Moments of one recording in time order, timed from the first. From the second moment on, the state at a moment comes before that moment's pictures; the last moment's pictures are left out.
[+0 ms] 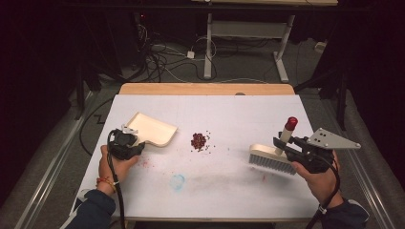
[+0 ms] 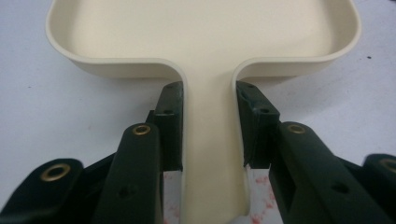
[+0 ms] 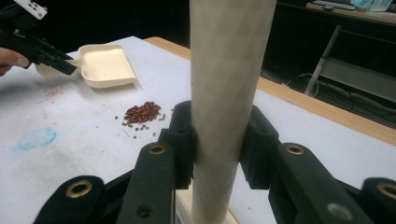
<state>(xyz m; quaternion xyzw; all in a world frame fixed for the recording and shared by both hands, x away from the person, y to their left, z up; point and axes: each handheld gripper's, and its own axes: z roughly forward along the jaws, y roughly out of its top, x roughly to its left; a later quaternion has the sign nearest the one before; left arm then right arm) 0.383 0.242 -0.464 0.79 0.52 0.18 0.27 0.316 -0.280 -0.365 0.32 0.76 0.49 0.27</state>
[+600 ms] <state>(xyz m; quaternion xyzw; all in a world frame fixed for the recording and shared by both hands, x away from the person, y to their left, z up) 0.342 0.244 -0.438 0.82 0.45 0.17 0.29 0.322 -0.275 -0.366 0.32 0.76 0.49 0.27</state>
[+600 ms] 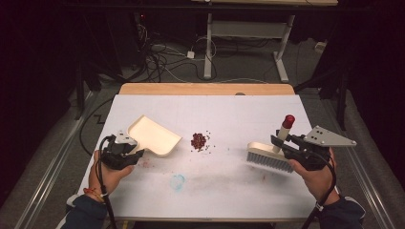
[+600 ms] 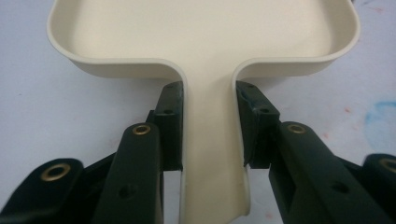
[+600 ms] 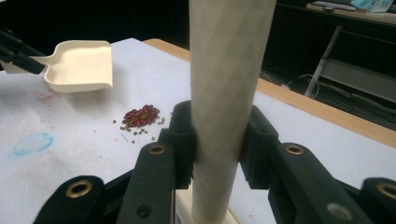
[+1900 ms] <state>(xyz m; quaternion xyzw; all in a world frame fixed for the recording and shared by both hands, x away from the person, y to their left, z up) 0.299 0.217 -0.462 0.88 0.39 0.10 0.26 0.361 -0.239 -0.372 0.32 0.76 0.51 0.25</state>
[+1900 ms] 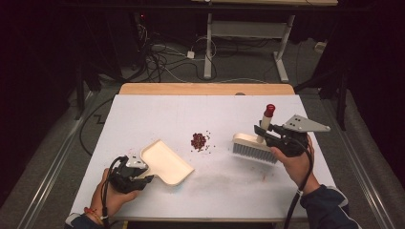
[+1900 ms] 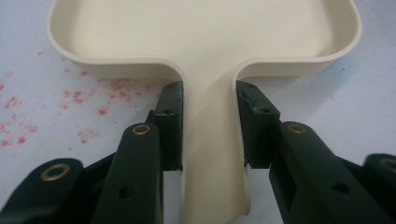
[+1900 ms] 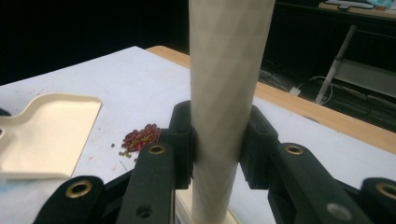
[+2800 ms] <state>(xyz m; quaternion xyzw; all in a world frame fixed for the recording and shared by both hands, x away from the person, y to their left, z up) 0.306 0.200 -0.468 0.87 0.40 0.09 0.27 0.472 -0.122 -0.390 0.36 0.73 0.47 0.34</state>
